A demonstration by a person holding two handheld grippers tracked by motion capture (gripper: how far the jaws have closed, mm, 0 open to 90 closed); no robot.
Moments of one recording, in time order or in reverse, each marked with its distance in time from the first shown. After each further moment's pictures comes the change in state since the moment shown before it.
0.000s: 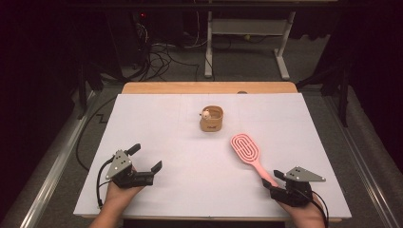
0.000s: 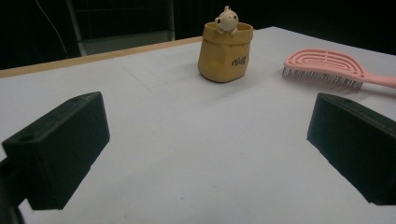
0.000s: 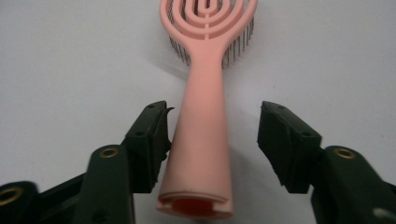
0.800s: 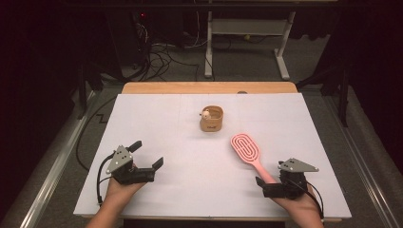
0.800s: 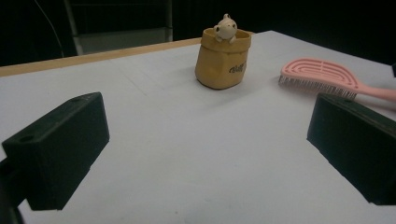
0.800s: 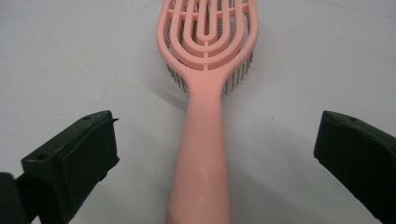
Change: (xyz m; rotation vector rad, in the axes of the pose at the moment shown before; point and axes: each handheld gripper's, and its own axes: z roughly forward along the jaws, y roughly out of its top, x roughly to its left) left arm 0.001 0.013 0.003 0.010 -0.014 -0.028; right arm 0.003 0.024 0.012 0.032 -0.020 -0.013
